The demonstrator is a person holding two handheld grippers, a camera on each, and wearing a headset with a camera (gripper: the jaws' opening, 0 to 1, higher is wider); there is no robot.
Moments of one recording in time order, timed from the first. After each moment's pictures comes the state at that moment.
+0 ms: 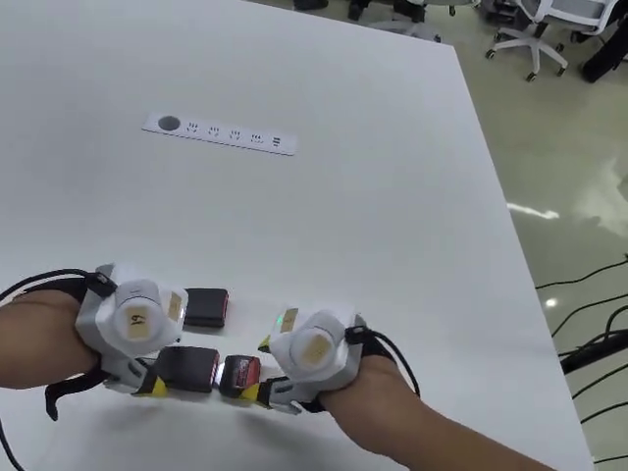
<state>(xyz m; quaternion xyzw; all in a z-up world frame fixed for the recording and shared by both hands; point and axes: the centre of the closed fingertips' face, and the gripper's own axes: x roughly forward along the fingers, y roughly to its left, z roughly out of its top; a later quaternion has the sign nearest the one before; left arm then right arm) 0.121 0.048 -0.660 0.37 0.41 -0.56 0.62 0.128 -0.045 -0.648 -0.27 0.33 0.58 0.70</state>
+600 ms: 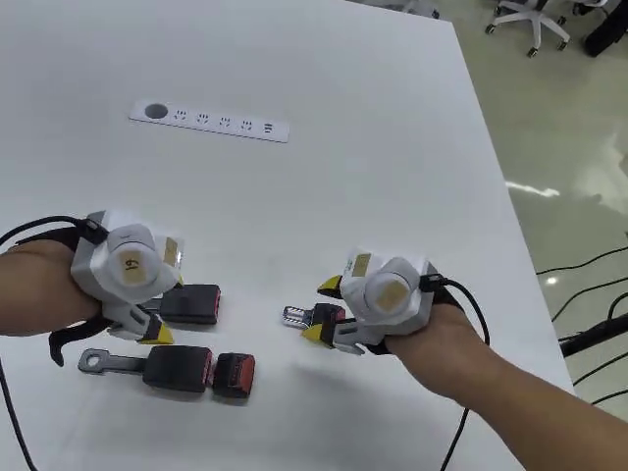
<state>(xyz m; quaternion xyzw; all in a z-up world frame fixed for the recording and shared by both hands) 0.196 0.045 -0.654 0.37 0.40 -0.54 0.64 0.206 -0.124 -0.642 -0.31 0.33 0.53 0.72</state>
